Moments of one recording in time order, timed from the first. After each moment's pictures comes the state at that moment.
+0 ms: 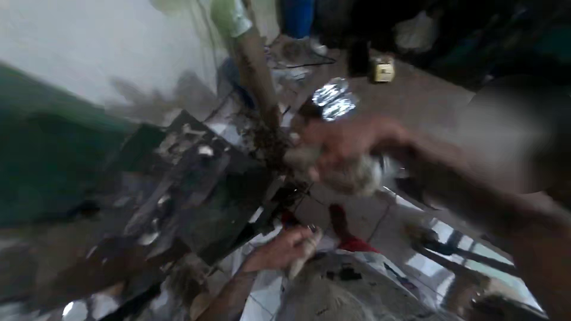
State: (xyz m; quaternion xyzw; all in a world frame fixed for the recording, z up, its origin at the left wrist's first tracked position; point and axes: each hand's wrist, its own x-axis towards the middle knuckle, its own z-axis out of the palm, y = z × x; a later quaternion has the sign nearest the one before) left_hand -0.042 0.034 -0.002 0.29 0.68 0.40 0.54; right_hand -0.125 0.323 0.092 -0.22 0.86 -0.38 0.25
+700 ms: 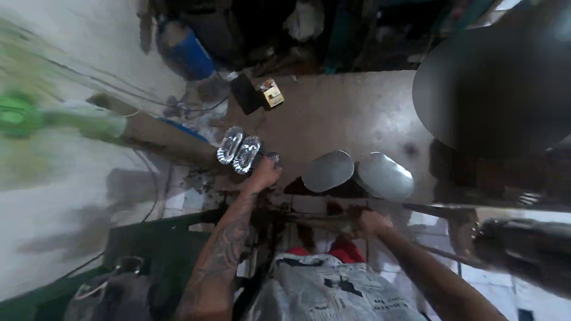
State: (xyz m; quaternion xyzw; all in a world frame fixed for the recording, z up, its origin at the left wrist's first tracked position) left_hand -0.224 0.363 -0.118 0.45 0.82 0.10 0.35; right_hand 0.163 0.439 -0.204 0.30 0.81 -0.34 0.37
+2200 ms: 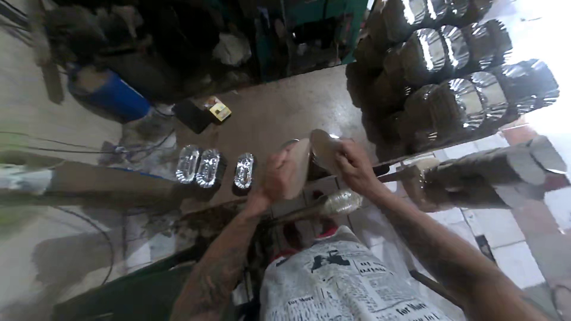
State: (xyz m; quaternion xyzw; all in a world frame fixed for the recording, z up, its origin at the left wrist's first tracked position) left_hand -0.089 0.344 0.017 0.57 0.62 0.36 0.39; right_hand 0.142 0.429 -0.019 0.38 0.77 -0.40 -0.32
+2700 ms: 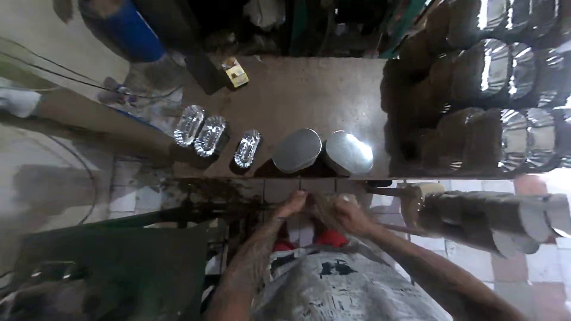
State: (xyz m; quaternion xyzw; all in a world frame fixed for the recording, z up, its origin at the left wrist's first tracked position) left_hand -0.023 0.321 -0.161 0.35 0.65 0.23 0.64; right_hand 0.201 0.396 -0.101 0.31 0.77 -0.56 0.05
